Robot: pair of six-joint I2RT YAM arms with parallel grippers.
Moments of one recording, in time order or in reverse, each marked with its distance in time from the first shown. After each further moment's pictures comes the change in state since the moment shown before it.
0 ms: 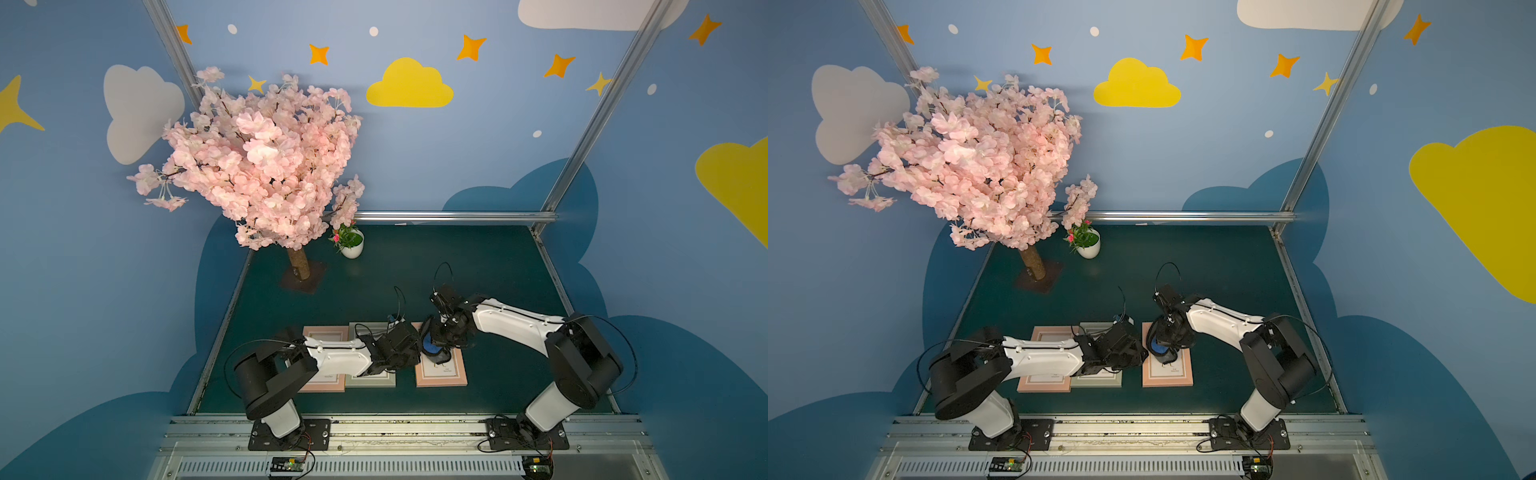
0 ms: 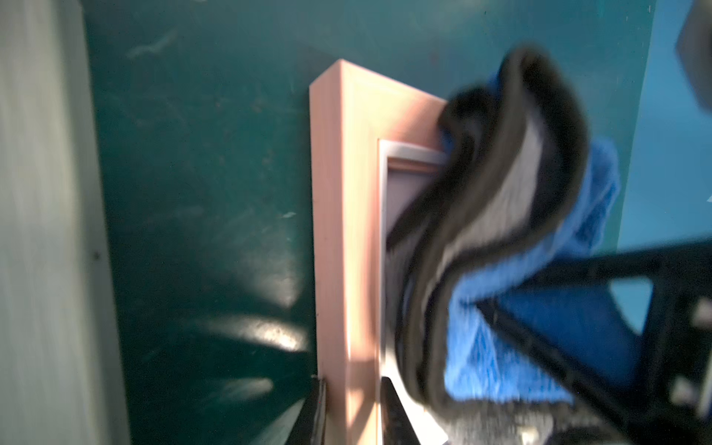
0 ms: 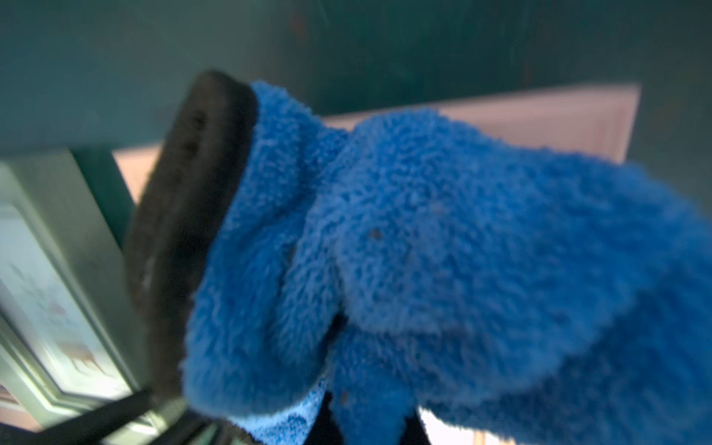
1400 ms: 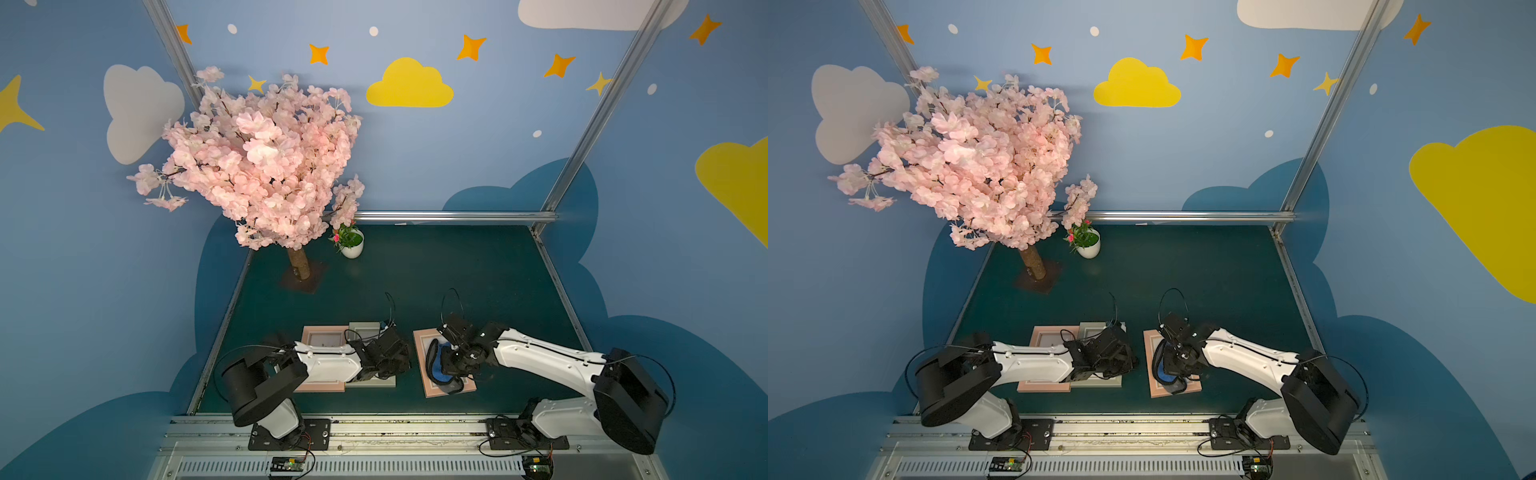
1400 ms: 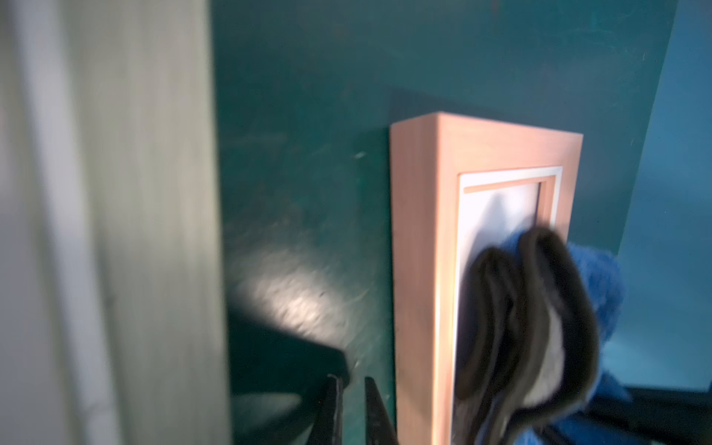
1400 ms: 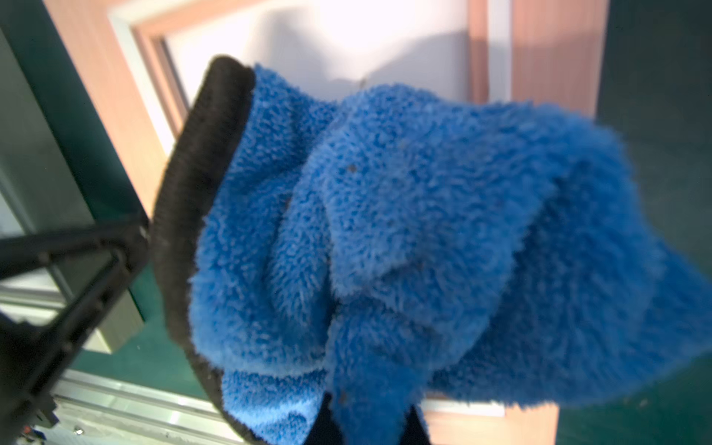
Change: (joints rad) left arm 0.013 -0.095 -0.130 0.051 0.064 -0.020; right arm 0.158 -0.298 -0.259 -0.040 0.028 0.118
